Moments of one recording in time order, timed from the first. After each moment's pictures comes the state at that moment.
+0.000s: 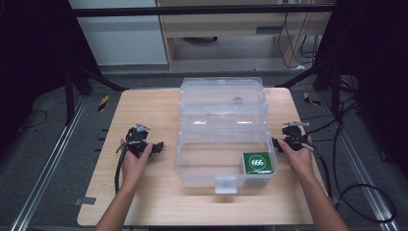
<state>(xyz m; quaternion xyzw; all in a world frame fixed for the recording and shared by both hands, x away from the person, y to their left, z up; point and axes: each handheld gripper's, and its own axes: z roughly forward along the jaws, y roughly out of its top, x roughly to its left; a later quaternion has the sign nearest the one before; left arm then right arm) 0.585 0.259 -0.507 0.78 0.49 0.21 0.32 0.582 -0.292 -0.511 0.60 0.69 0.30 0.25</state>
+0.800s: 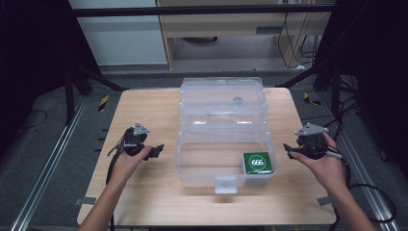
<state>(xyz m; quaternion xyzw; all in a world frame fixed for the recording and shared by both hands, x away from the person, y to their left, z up) 0.534 0.244 -0.445 0.82 0.40 0.22 0.35 0.495 -0.302 -0.417 0.43 0.81 0.27 0.31</state>
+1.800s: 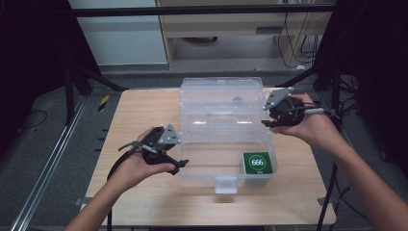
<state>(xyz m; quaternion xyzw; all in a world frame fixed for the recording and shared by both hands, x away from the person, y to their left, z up) 0.469 0.147 -0.347 0.92 0.18 0.17 0.31 0.528 -0.208 -0.289 0.18 0.92 0.21 0.29</state>
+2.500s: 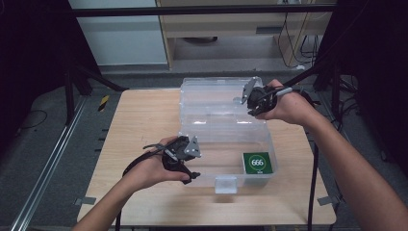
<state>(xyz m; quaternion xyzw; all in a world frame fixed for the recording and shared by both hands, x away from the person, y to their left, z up) 0.466 0.105 -0.364 0.96 0.09 0.12 0.23 0.588 -0.163 -0.297 0.08 0.96 0.12 0.24</state>
